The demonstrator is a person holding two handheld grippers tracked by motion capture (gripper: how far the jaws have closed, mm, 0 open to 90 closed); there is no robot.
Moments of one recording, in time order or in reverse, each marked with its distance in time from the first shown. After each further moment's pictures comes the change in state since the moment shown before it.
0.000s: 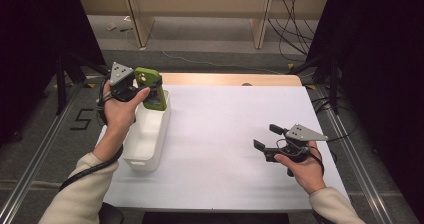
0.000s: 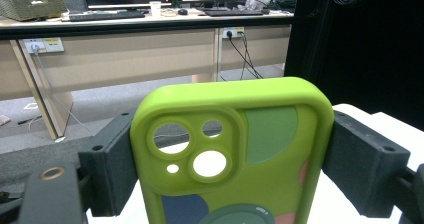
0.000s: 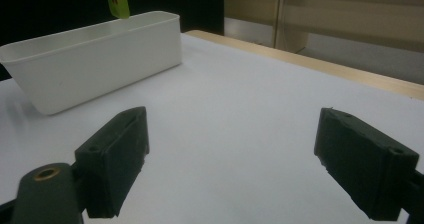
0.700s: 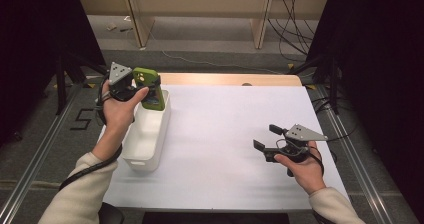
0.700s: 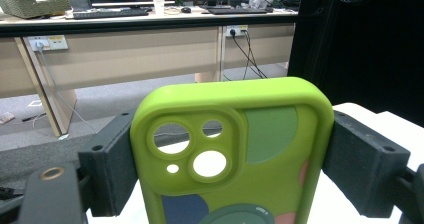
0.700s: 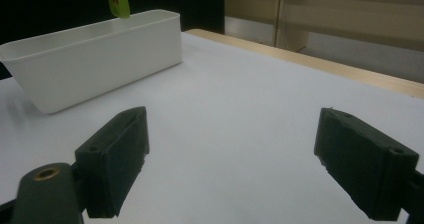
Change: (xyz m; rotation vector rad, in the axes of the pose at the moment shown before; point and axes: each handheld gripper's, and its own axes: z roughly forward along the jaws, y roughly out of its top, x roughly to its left) left arm 0.005 -0.002 0.001 0.006 0.013 -0.004; right arm 0.000 0.000 0.000 0.007 0.001 0.001
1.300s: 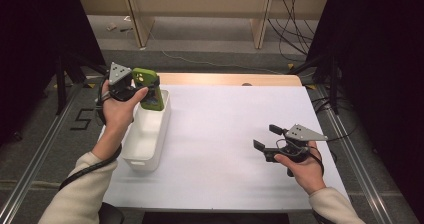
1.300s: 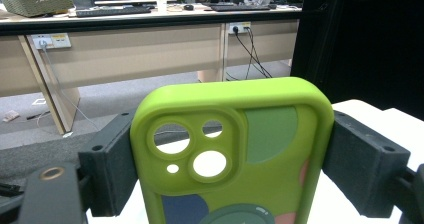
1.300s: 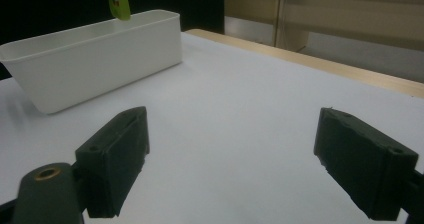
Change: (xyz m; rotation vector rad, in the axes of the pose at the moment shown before) left arm 0.003 -0.002 0.002 0.011 0.008 0.010; right arm 0.000 0.000 0.000 0.000 0.000 0.002
